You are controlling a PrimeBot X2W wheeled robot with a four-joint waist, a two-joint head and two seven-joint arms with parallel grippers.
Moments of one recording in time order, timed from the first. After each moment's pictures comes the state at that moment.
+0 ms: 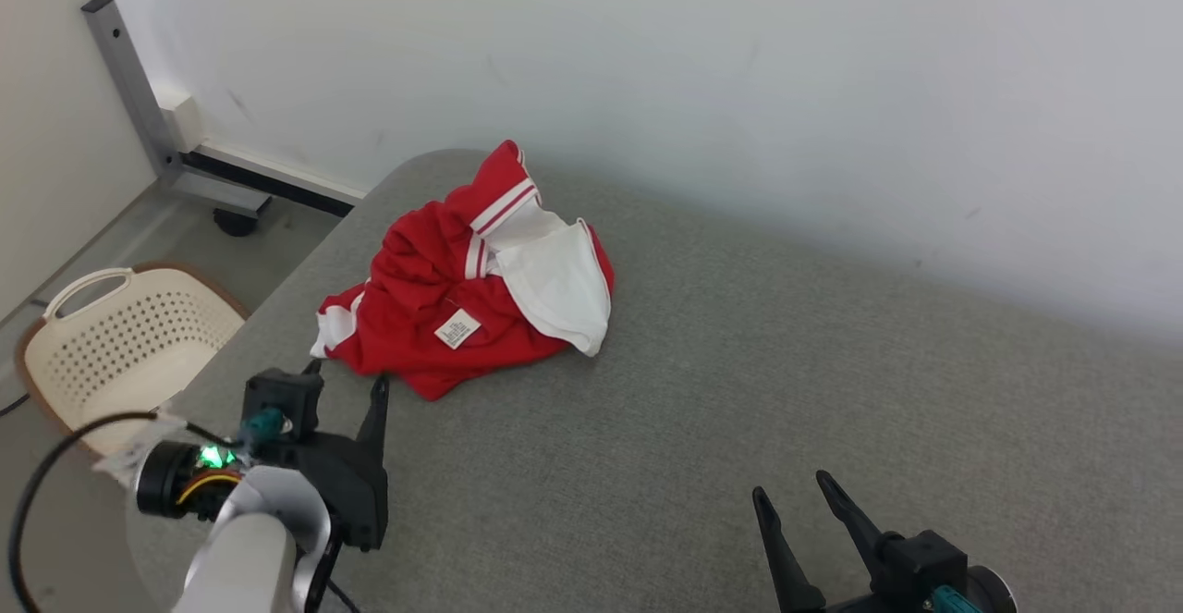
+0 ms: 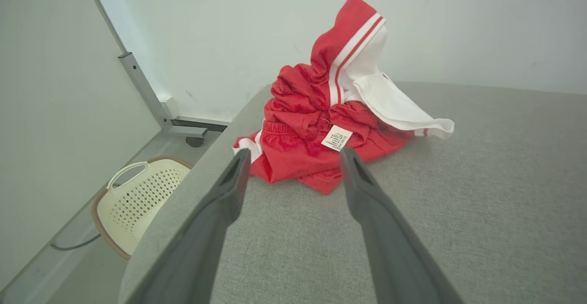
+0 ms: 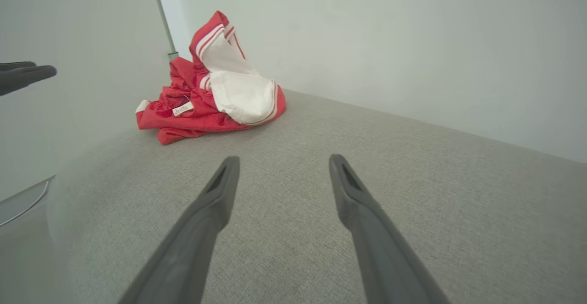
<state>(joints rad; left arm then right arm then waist) -0.45 0.17 -0.18 0.62 -0.15 -0.11 -0.03 -0.05 -0.05 0.21 0.35 0.14 0.13 -0.23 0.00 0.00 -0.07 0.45</state>
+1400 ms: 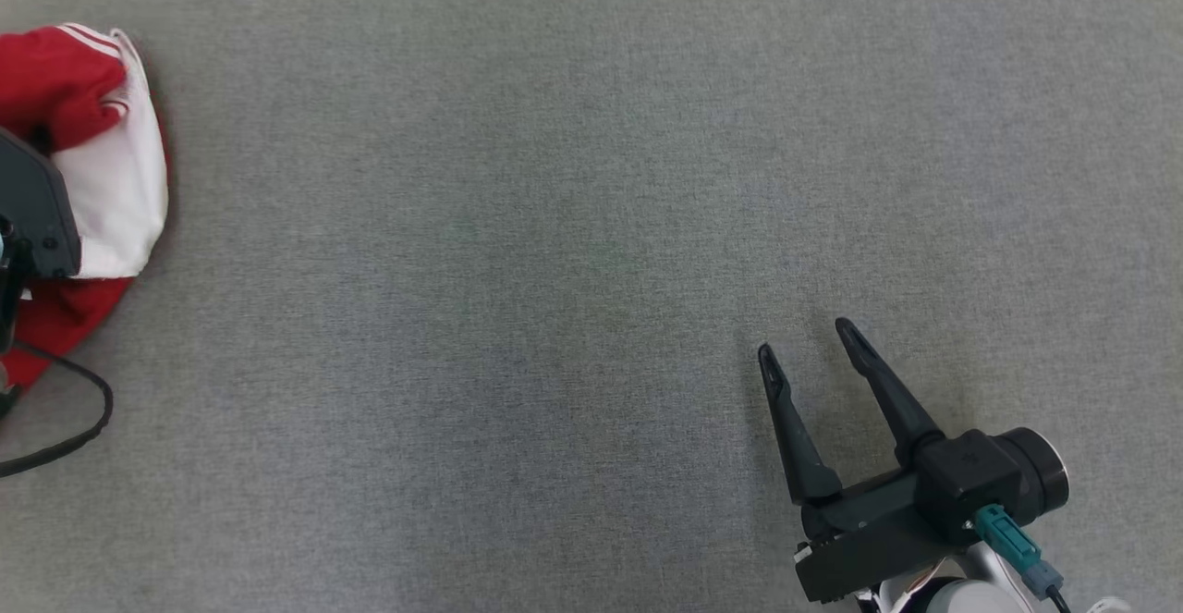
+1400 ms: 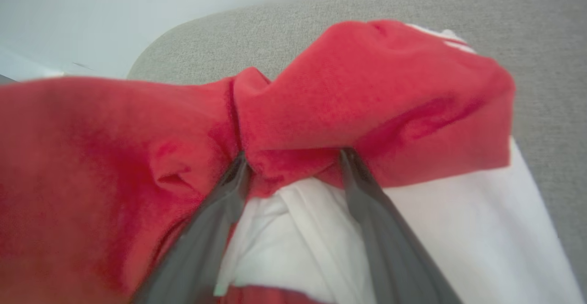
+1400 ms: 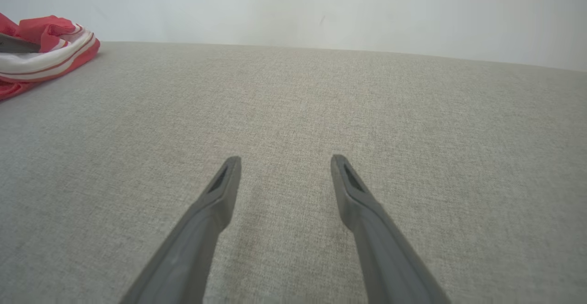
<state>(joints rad) -1.05 0.49 -0.25 0.95 -0.36 -0.06 0.29 -0.11 -0.05 0.19 -0.06 0.01 0.13 -0.07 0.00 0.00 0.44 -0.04</state>
